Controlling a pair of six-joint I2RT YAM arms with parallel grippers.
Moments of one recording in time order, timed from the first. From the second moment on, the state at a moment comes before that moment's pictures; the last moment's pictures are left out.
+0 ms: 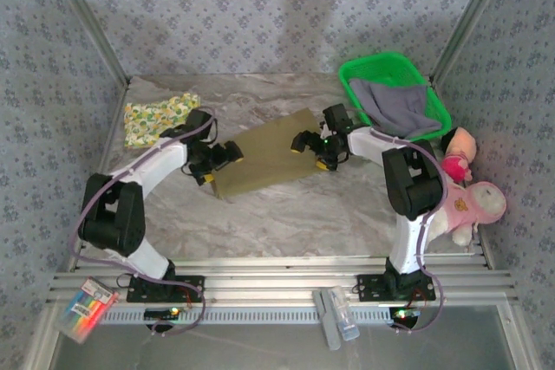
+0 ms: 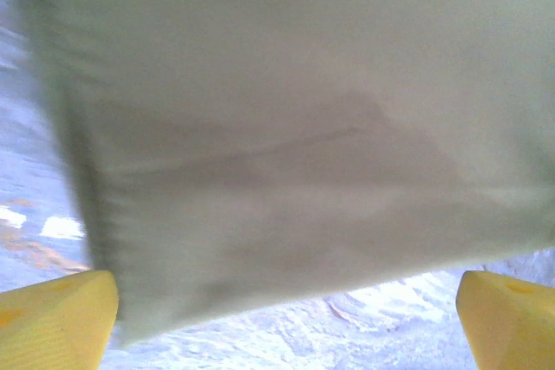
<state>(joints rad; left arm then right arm) -0.30 1.59 1.10 -0.70 0.23 -0.81 0.35 1.93 1.25 -0.39 -0.42 0.69</state>
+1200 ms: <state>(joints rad) -0.18 1.68 0.93 -0.46 0.43 -0.75 0.49 1.97 1.31 -0.38 -0.31 0.49</state>
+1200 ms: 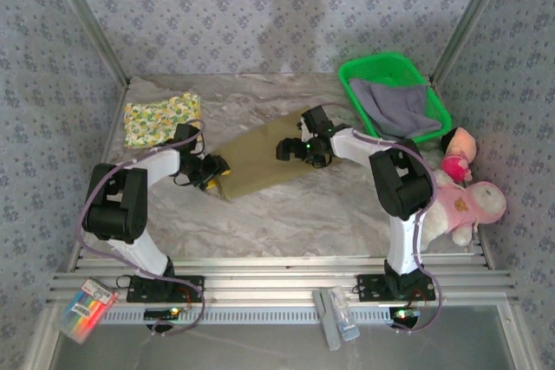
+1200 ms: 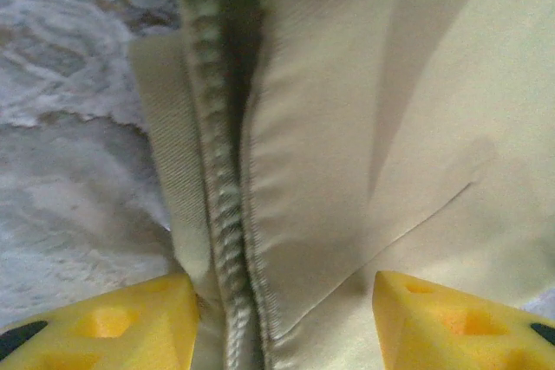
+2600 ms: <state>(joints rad) -0.20 1.73 1.01 -0.62 0.24 -0.62 0.36 1.86 1.25 -0.34 -0.38 0.53</state>
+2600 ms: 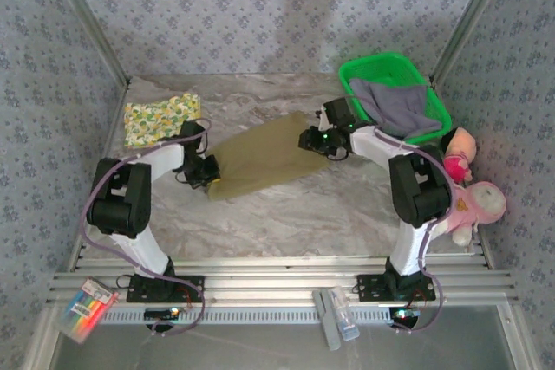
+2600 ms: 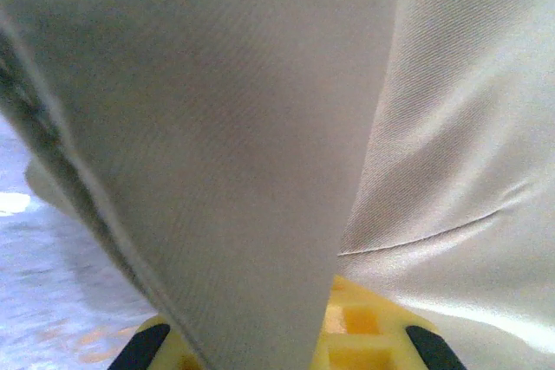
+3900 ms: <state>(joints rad) -0.34 1.81 1.58 -1.30 -0.12 -0.49 0.43 2.07 1.37 -0.47 -0.45 0.48</state>
